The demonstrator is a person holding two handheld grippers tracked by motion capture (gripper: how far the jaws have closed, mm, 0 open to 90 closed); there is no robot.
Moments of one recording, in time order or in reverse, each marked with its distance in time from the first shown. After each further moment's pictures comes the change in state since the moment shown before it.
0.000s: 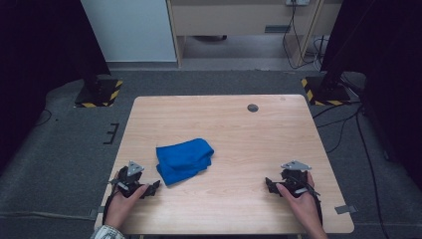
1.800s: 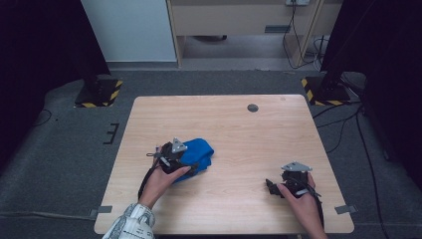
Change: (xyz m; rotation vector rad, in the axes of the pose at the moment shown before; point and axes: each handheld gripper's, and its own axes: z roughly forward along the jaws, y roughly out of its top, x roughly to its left) left arm -0.084 0.111 0.044 -0.043 -0.136 0.180; right arm -0.001 -0.003 -0.003 -0.001 0.014 -0.019
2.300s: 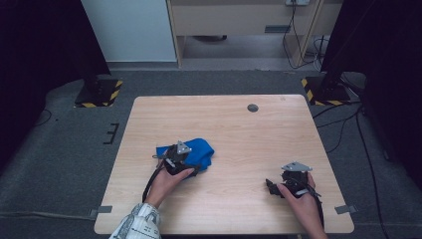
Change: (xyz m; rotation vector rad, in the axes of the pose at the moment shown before) left arm -0.005 -0.009 0.025 0.045 -0.004 -0.017; right arm 0.000 0.000 0.000 0.000 0.001 -0.001
